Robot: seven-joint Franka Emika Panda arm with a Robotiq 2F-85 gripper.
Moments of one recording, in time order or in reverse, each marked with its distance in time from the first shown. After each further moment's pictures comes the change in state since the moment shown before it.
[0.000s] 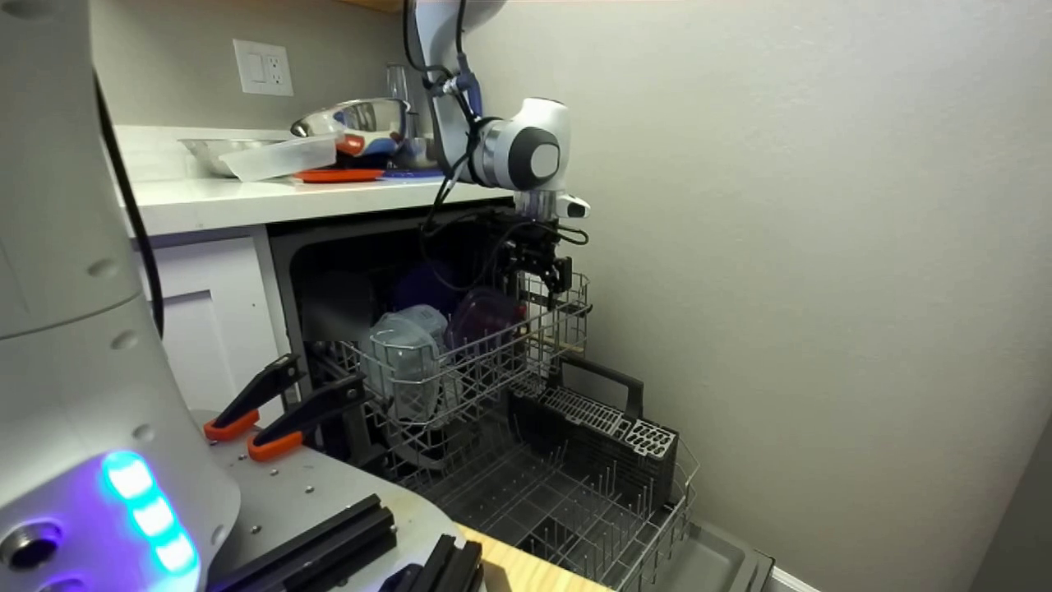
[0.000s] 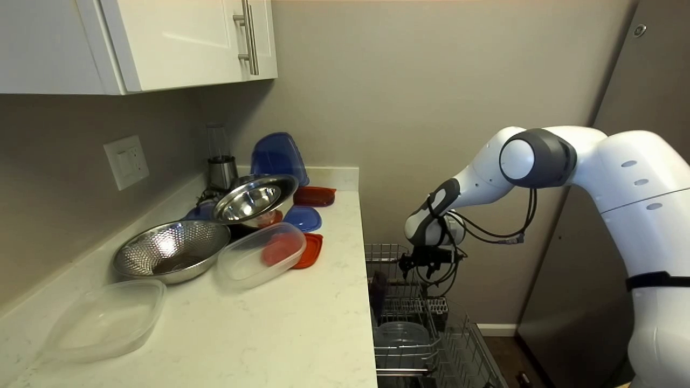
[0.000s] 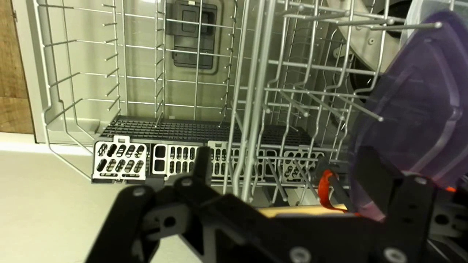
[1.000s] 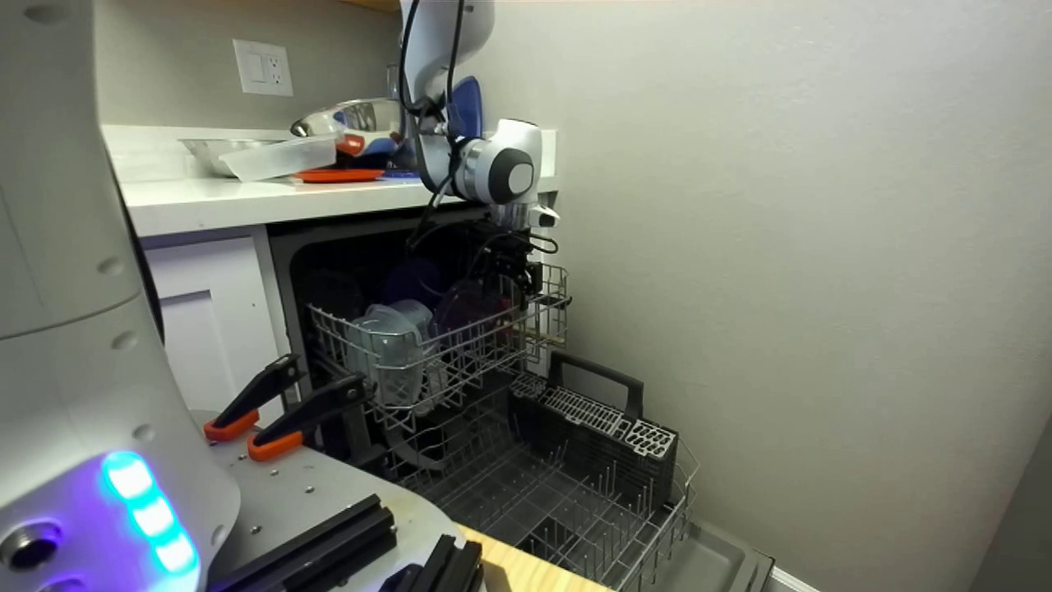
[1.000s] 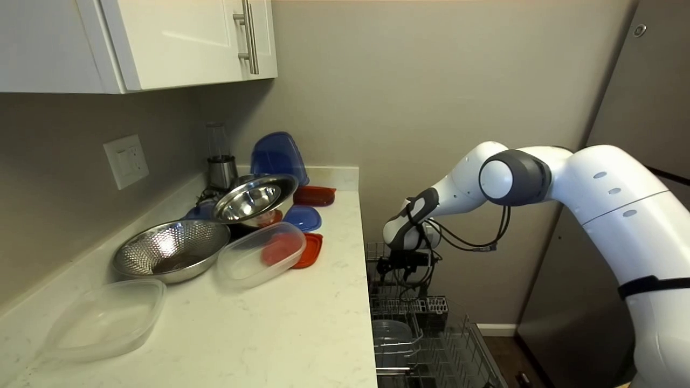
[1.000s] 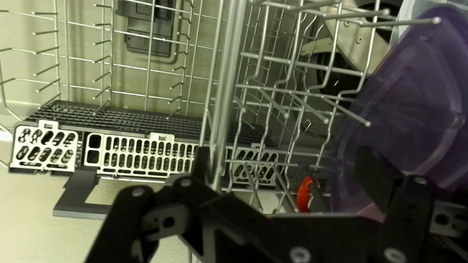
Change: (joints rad) arm 0.080 0.137 0.026 0.199 0.000 -0.045 0.018
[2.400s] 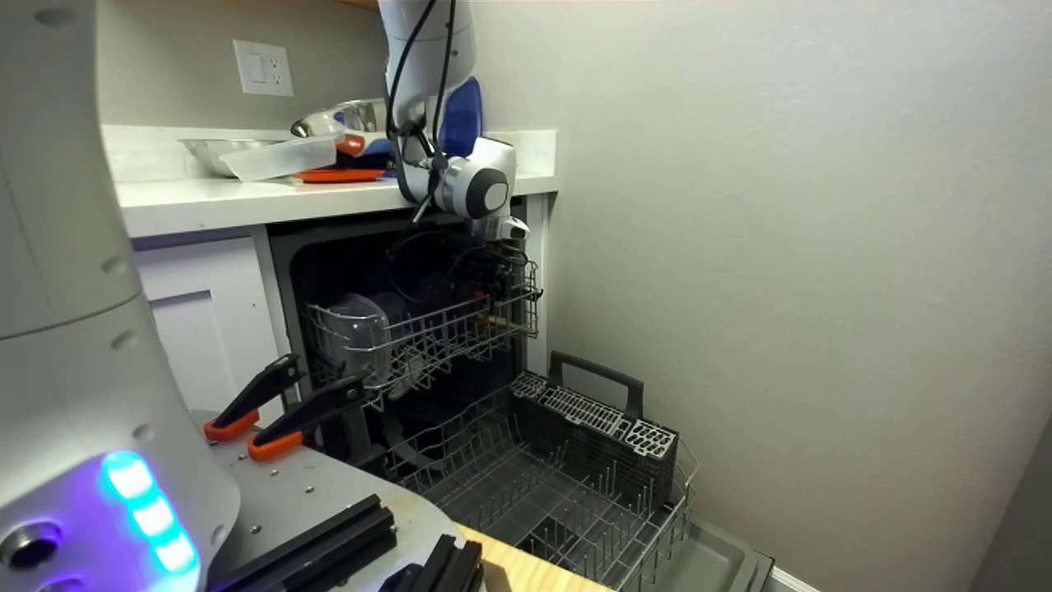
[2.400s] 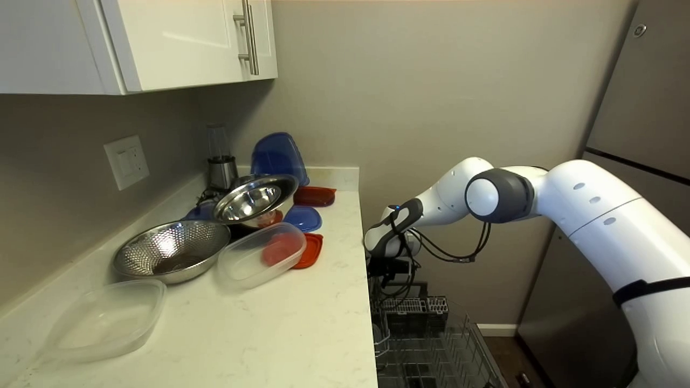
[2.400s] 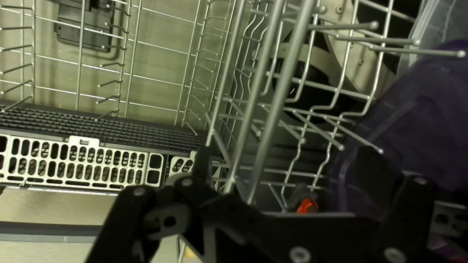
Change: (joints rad) arm 0.037 0.132 0.071 0.171 0.000 -0.033 -0.003
